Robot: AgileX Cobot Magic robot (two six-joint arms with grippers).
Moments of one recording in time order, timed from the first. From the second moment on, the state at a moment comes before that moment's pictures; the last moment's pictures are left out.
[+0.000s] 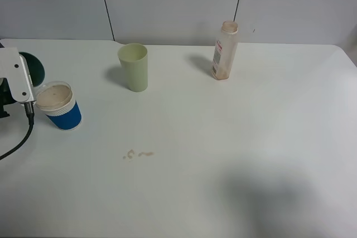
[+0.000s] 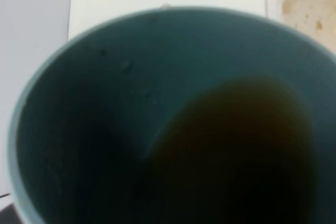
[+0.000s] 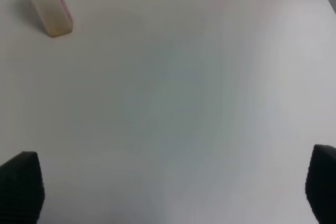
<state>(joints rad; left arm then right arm) 0.13 1.40 -0.50 0.86 -0.17 0.56 -0.01 0.00 -0.50 0.01 1.06 0.05</state>
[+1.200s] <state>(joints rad) 0.13 1.38 -0.53 0.97 -0.13 0.56 -0.01 0.00 -0.50 0.01 1.06 0.05</state>
